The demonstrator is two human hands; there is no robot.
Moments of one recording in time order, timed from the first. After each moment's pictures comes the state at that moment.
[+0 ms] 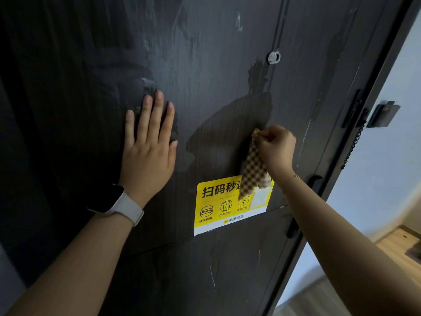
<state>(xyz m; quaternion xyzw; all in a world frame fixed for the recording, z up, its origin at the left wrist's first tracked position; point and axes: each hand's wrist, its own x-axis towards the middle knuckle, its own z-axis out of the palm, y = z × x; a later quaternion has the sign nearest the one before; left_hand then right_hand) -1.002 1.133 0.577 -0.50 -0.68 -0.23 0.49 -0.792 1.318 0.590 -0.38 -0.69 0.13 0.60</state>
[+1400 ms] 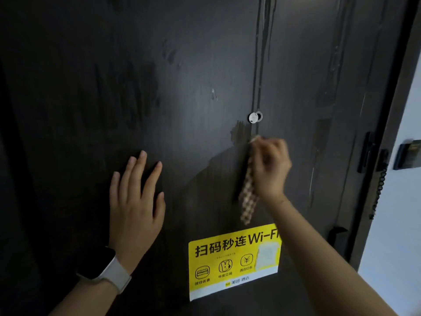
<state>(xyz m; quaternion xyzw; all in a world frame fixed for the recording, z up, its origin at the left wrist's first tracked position) -0.976 1.135 0.595 -0.45 -0.69 -0.31 0.48 -0.806 1.352 0.648 -0.14 -0.65 0.01 0.75</state>
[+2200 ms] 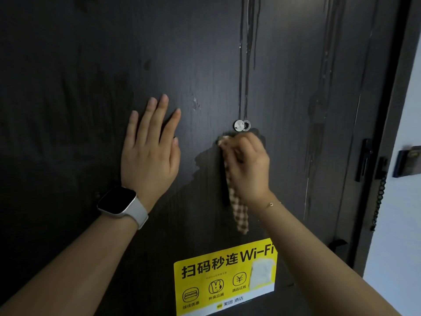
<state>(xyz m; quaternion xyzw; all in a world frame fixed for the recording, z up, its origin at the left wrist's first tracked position) -0.962 1.206 0.702 -0.45 -0.62 -0.27 0.59 -0.815 1.345 0.683 -0.05 -0.70 -0.02 0.71</state>
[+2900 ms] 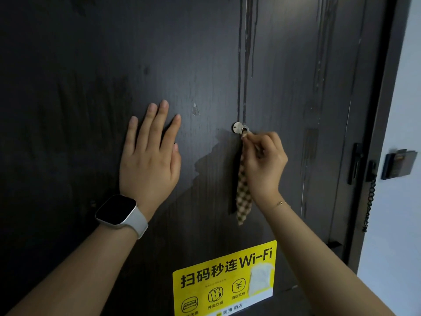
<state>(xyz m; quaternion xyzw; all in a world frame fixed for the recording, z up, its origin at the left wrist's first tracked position) -0.966 1.210 0.701 -0.45 -0.60 -0.27 0.60 -0.808 1.366 0.689 -0.10 -0.61 0.04 0.78</state>
